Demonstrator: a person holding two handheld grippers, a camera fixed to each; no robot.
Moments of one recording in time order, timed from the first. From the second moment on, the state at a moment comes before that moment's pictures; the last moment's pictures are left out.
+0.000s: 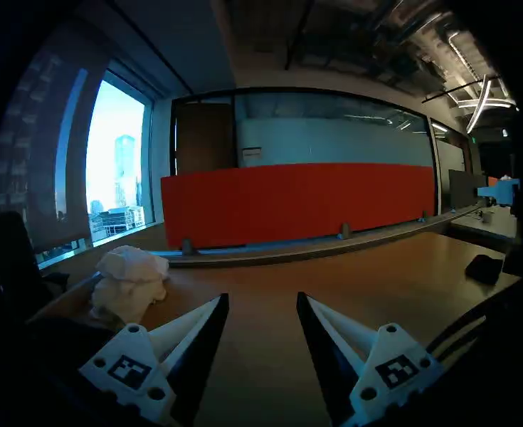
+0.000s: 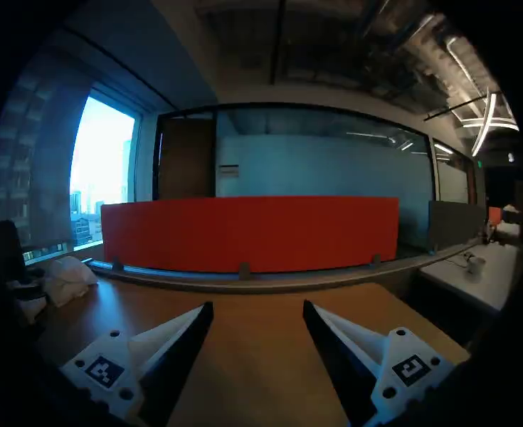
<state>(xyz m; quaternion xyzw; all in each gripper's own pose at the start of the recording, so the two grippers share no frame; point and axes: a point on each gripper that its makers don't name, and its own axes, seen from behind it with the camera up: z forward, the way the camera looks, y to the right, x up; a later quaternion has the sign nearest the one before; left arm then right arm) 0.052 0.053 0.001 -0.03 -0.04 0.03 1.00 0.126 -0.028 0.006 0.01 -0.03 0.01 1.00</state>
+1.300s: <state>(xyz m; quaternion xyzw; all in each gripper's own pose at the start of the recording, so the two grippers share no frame) 0.001 0.001 0.000 0.00 0.00 0.00 1.00 0.106 -0.053 0.017 0.02 -0.02 -0.01 1.00</state>
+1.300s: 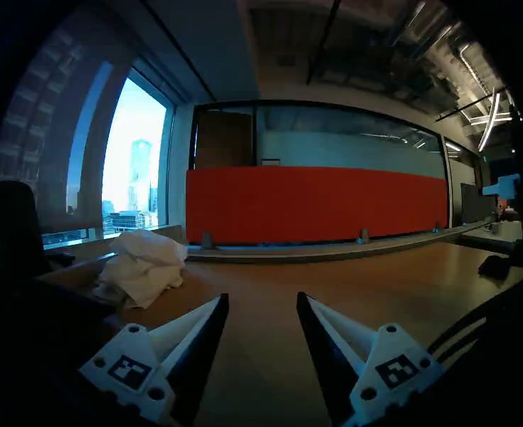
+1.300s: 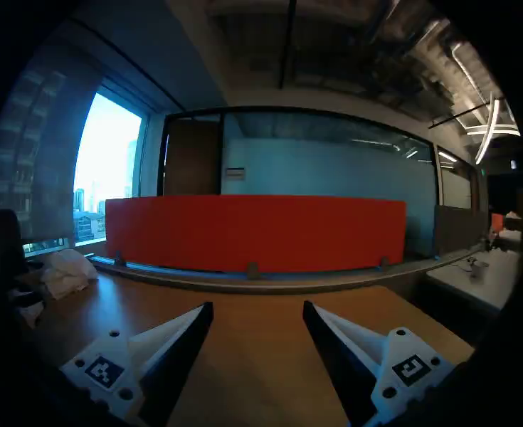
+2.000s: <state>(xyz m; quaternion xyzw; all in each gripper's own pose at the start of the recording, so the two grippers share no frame) 0.001 0.000 0.000 0.00 0.00 0.00 1.00 0.110 -0.038 0.020 0.01 0.00 -0.01 1.00</state>
